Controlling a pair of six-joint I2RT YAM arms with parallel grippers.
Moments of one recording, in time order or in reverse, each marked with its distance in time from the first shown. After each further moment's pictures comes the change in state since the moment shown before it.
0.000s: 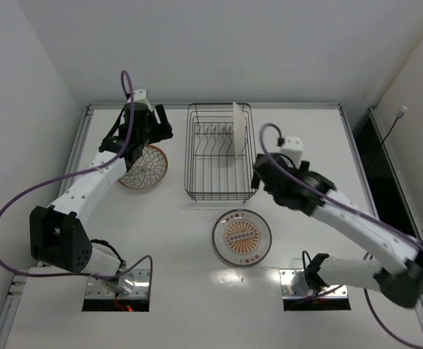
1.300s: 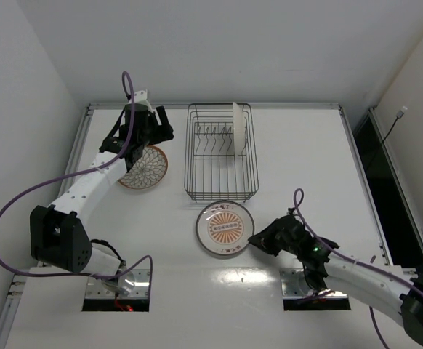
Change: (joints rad) left arm 0.000 0.000 -0.011 0.001 0.021 0.000; right arm -0.027 -0.624 -1.160 0.759 -0.749 0.717
